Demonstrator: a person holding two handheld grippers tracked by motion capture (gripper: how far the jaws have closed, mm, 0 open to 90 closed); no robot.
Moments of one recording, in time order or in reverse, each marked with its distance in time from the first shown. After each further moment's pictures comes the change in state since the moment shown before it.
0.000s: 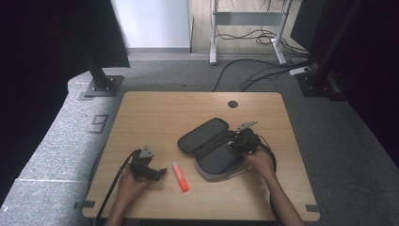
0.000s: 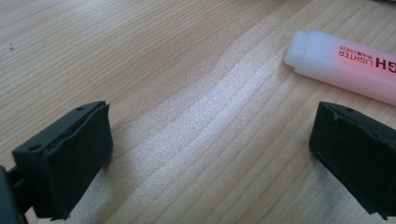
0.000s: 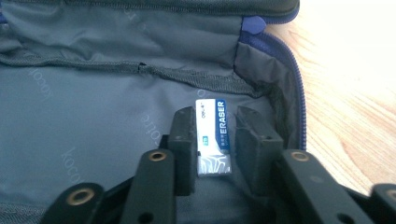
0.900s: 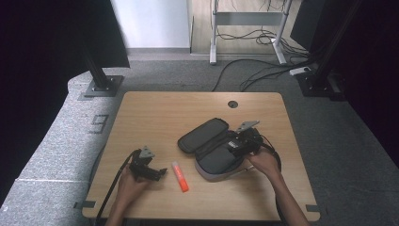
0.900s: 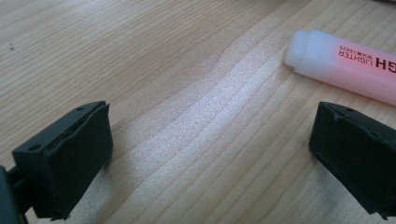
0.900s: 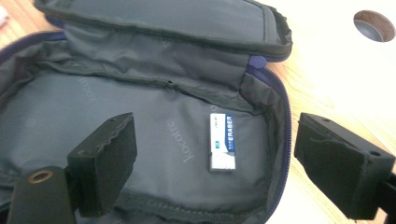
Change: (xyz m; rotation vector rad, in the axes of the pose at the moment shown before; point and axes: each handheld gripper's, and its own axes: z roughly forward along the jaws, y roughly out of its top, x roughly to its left) left arm 0.000 0.000 0.000 0.000 0.000 -0.001; right arm 0.016 0.010 -0.035 -0.050 -0.014 -0.091
